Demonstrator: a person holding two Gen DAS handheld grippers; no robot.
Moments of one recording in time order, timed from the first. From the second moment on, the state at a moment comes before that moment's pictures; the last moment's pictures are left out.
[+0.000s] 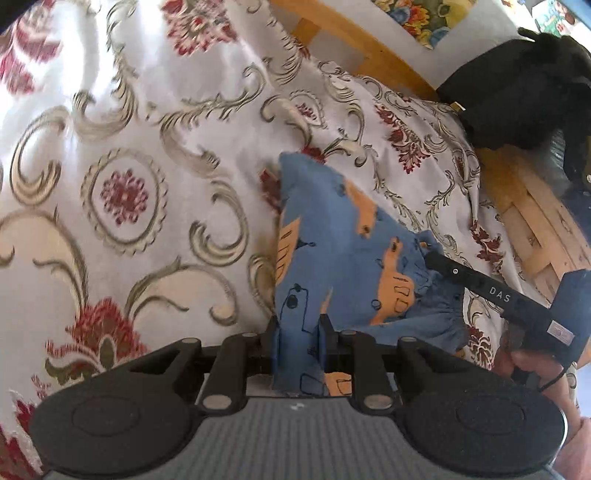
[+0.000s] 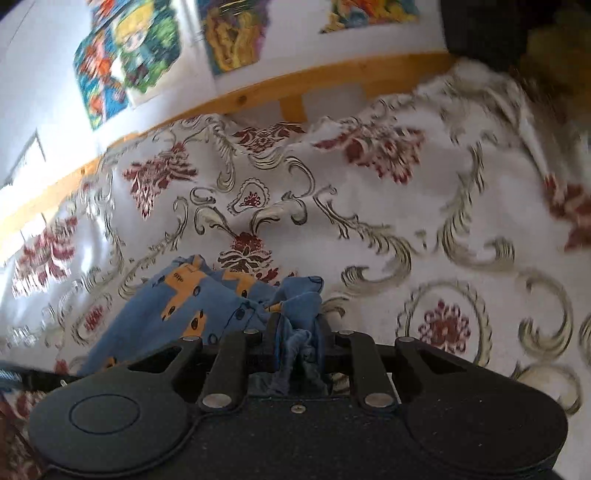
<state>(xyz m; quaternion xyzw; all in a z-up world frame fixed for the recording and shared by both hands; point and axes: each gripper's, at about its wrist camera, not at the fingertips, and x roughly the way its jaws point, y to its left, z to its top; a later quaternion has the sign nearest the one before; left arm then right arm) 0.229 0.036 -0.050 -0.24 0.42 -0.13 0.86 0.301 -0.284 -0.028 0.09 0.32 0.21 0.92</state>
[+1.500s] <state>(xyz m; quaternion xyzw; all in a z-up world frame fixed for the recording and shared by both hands) 0.066 -0.032 0.072 -0.06 0.26 -0.05 0.96 0.046 -0.288 0.087 0.05 0.15 0.09 0.98</state>
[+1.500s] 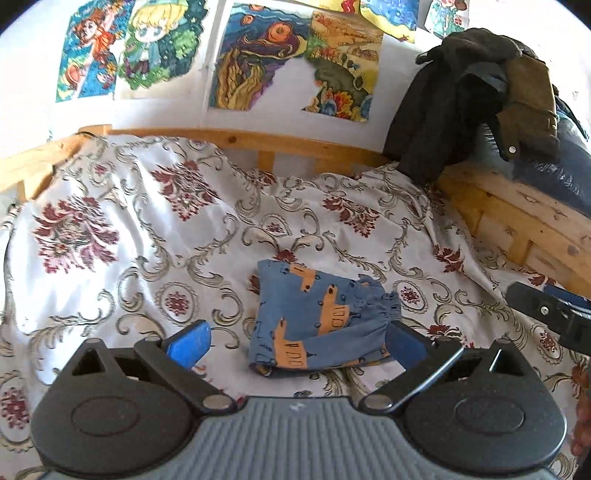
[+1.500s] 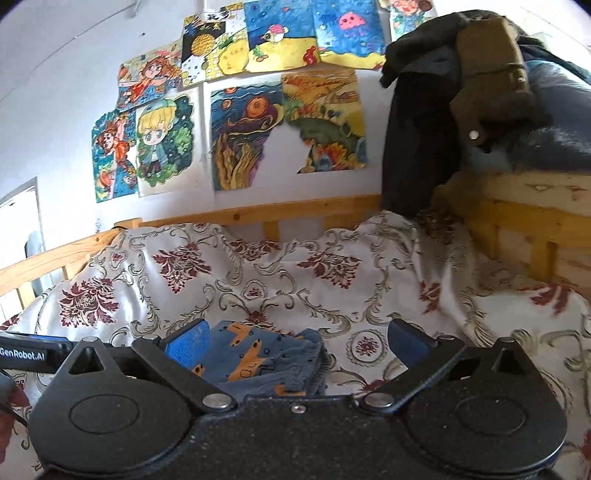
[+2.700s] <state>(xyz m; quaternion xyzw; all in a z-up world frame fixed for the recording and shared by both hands) 0.034 -0.025 0.034 0.00 0.27 -0.01 0.96 0.021 -0.268 0.041 0.05 0.22 0.08 0.97</state>
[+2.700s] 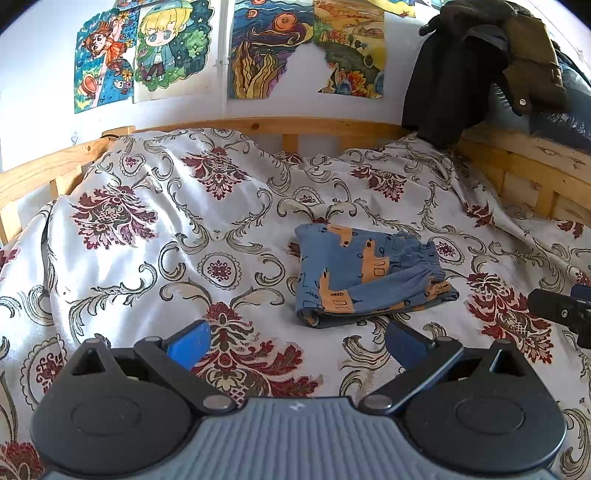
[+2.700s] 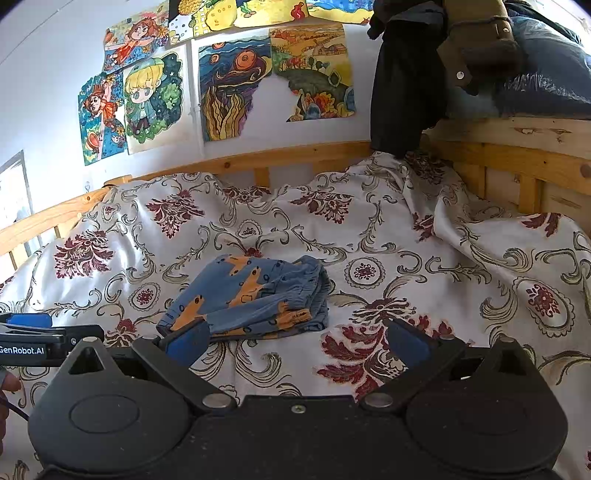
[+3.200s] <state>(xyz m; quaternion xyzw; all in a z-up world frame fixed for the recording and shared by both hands) 0.035 -0.021 0.034 -0.02 0.28 -0.01 0.96 0.022 -0.267 0.039 0.05 0.23 0.08 0.97</state>
